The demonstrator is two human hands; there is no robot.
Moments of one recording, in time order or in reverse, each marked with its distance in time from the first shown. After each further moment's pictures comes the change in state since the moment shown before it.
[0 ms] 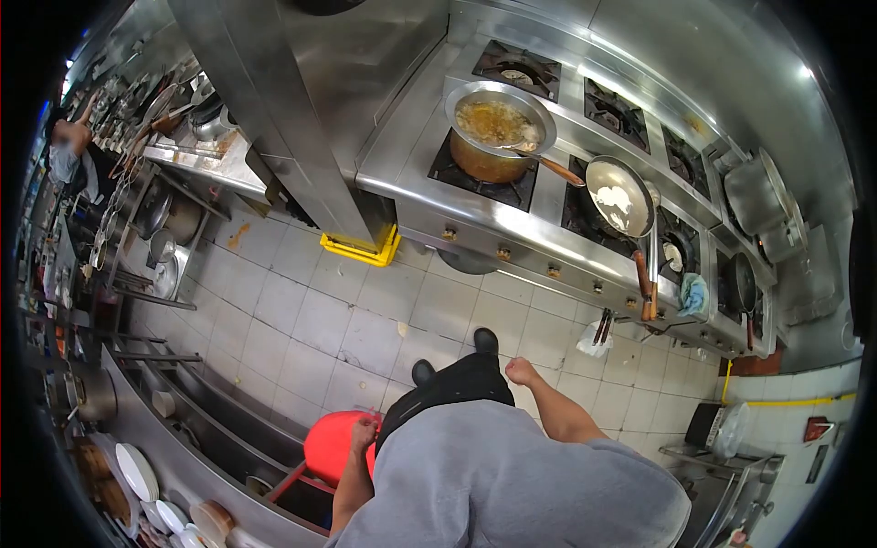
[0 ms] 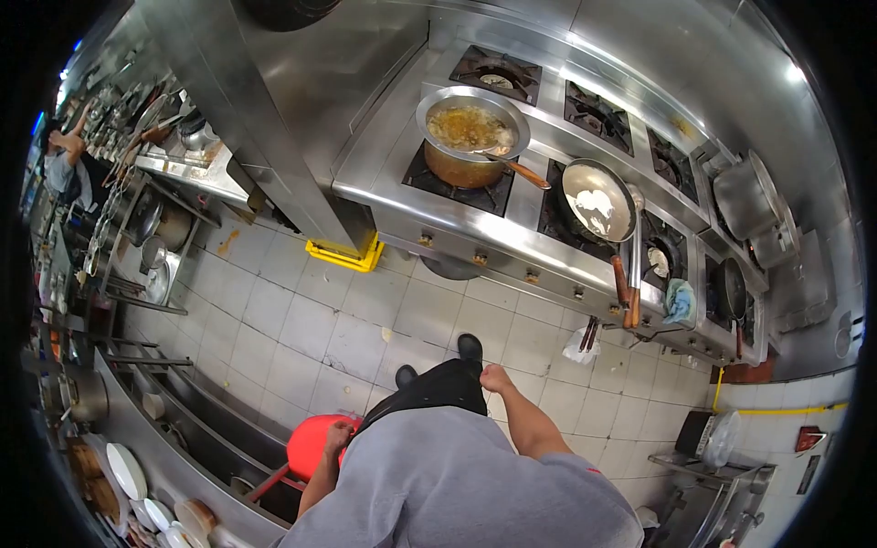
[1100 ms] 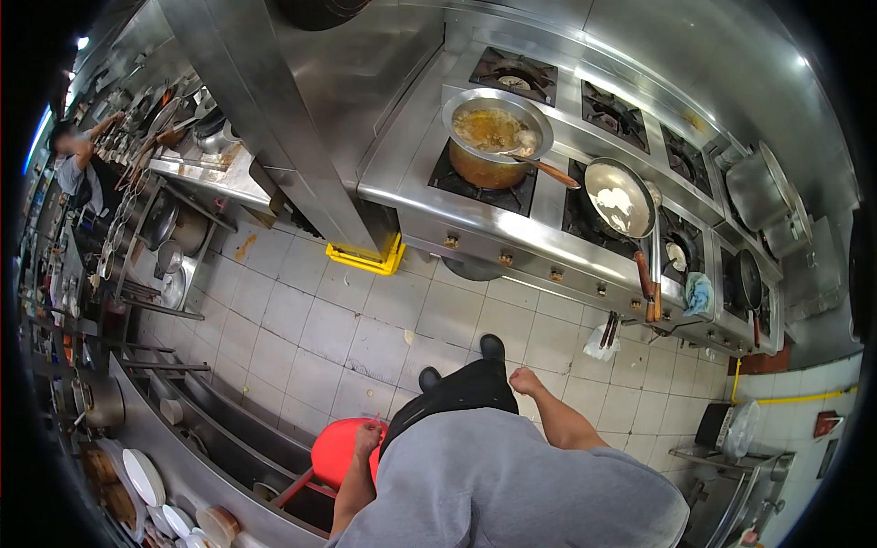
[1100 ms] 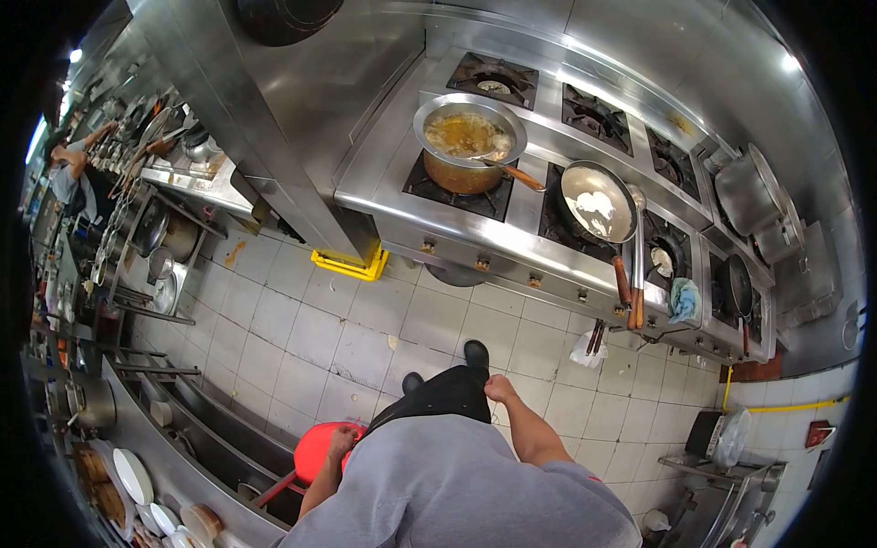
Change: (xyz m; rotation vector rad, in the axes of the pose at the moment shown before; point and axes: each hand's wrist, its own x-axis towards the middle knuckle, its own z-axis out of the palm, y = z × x) left_hand 0.005 0.000 -0.005 0.113 0.005 0.009; right_hand -0.010 0.007 0.013 0.007 0.032 0.064
